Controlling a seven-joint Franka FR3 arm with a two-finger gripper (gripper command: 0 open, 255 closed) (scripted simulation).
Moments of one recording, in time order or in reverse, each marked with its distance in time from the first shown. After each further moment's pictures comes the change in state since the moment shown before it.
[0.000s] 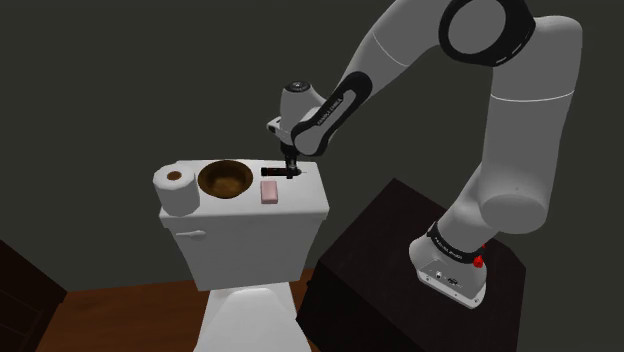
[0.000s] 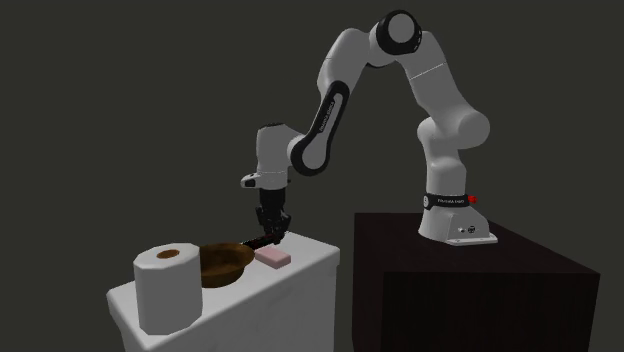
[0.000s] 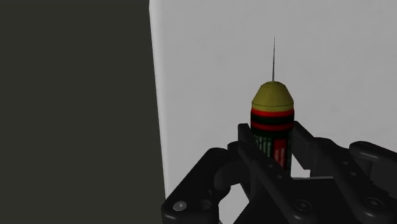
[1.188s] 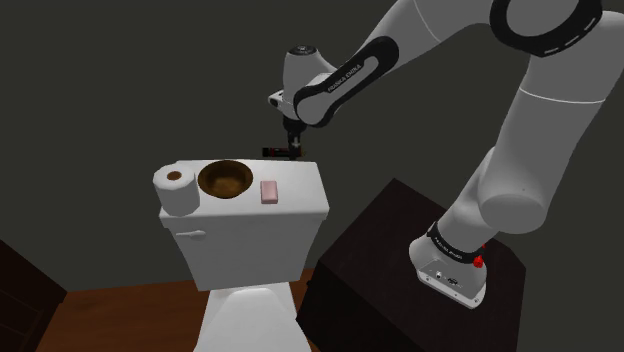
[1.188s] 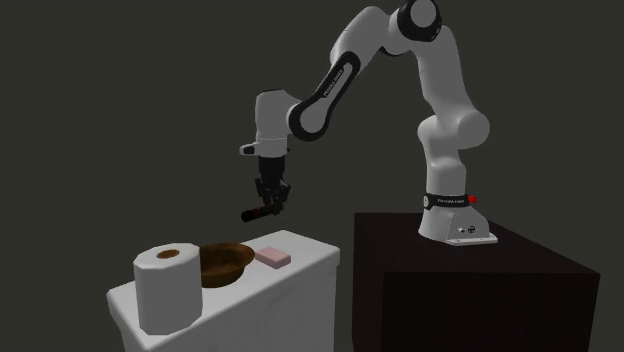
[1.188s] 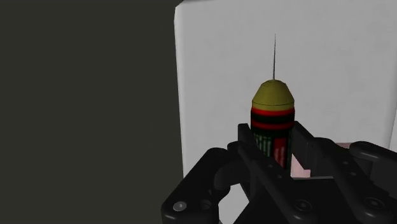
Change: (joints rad) arm -0.012 -0.206 0.019 -0.011 0.035 -0.193 -0.039
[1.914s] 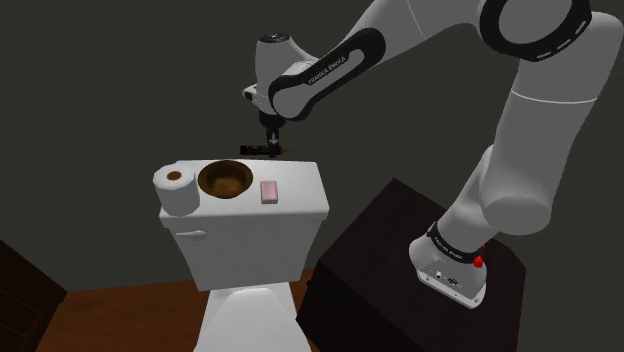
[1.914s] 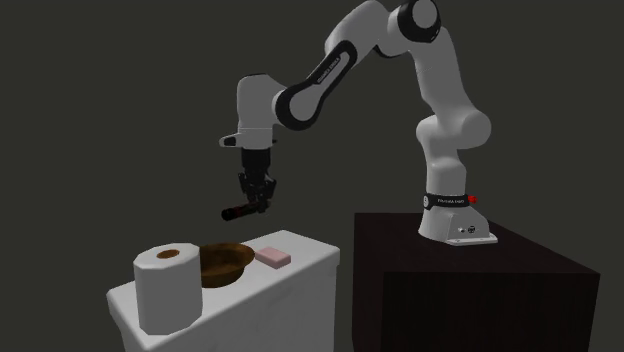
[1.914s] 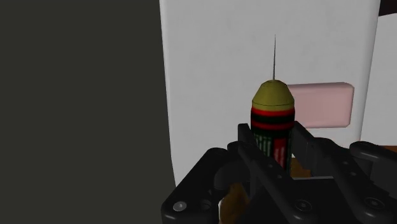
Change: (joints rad) arm 0.073 0.058 0.041 0.170 0.001 -0.122 0.098
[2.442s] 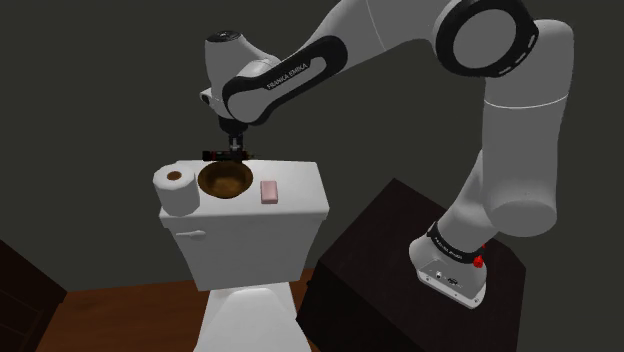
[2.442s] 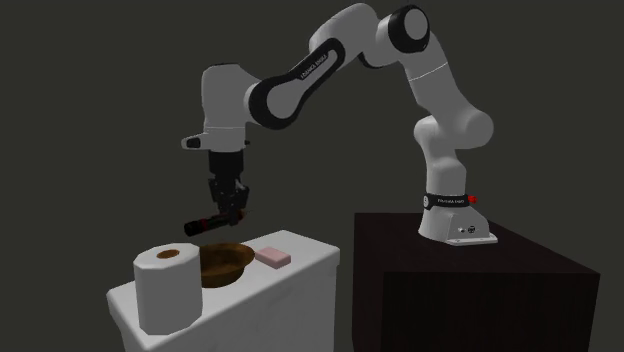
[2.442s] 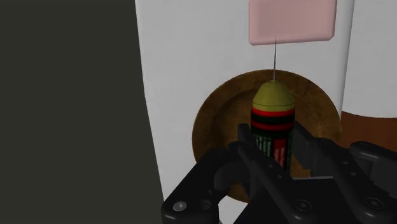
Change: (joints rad) arm 0.105 0.200 0.034 0.315 -0.013 -0.129 0.127
